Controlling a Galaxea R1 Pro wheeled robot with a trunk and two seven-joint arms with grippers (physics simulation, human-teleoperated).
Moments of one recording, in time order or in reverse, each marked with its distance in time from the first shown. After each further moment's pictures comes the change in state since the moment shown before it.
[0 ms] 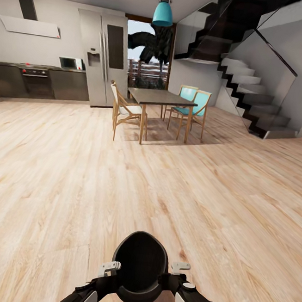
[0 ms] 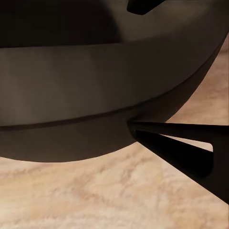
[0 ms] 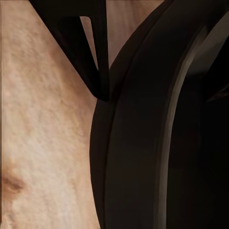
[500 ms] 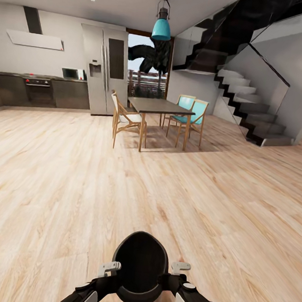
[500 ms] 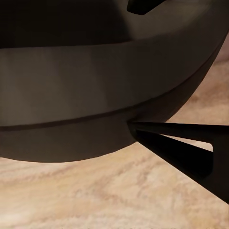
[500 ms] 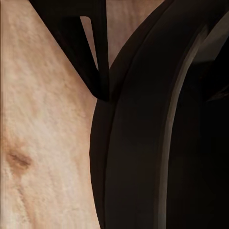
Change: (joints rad) left arm 0.000 -0.002 0.001 0.001 -0.004 0.000 0.000; right arm 0.000 0.000 -0.006 0.005 0.004 -0.003 0.005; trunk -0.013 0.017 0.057
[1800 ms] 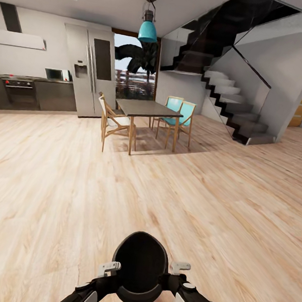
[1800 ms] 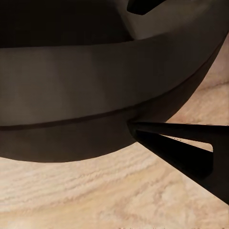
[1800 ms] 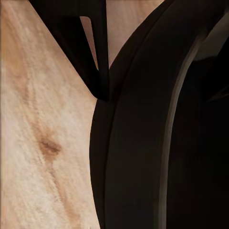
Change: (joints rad) left arm 0.000 0.002 -0.003 0.000 0.007 0.000 -0.001; right arm 0.000 0.000 0.002 -0.002 -0.001 0.003 -0.001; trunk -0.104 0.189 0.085
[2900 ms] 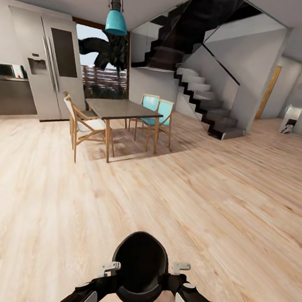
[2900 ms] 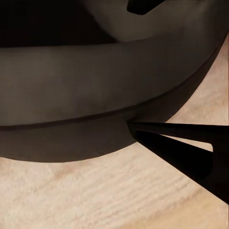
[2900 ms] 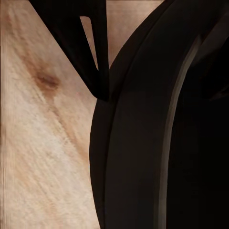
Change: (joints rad) left arm 0.000 0.000 -0.001 0.000 0.001 0.000 0.000; right arm 0.000 0.000 0.000 -0.001 -0.001 0.000 0.000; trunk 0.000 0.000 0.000
